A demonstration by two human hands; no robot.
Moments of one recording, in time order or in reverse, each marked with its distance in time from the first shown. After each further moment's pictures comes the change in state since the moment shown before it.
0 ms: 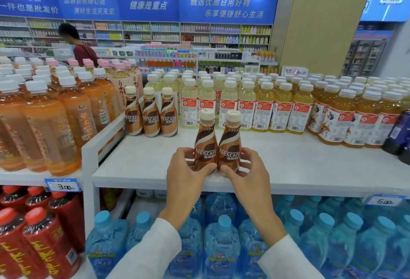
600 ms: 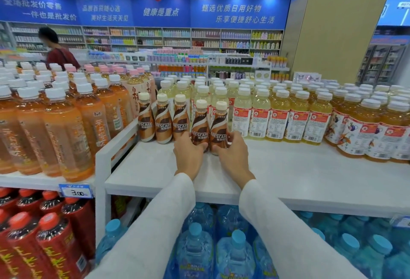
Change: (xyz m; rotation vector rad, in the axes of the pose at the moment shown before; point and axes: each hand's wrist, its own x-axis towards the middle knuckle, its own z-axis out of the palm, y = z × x) left_hand 0.108 -0.006 0.015 0.080 0.093 -0.116; right_hand 0.104 -0.011 0.085 -0.030 -0.076 0.057
